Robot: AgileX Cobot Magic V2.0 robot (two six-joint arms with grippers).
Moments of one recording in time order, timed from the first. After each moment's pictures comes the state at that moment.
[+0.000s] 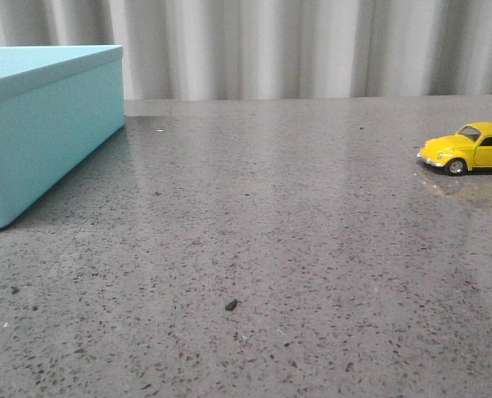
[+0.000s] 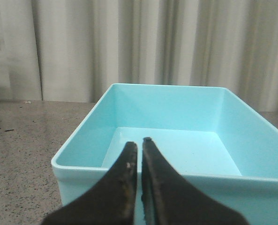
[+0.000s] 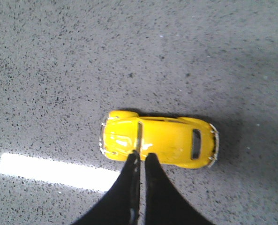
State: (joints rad) left arm 0.03 0.10 -0.17 0.07 0.09 -0.17; right arm -0.01 1.51 -1.42 0.15 1.04 -0.12
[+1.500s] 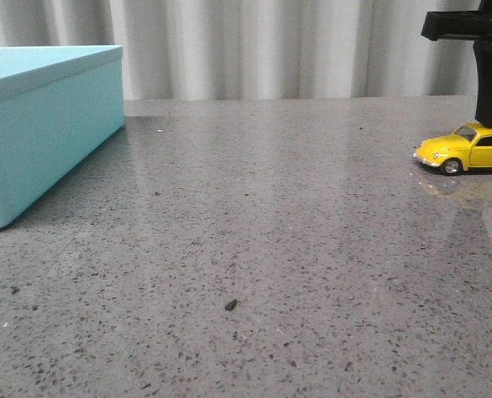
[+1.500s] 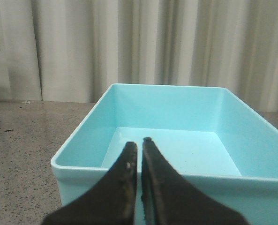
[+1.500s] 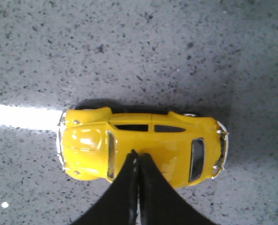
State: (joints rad) left arm 0.03 0.10 -0.17 0.07 0.09 -0.17; right arm 0.00 1.75 -1.51 0.08 1.16 -0.05
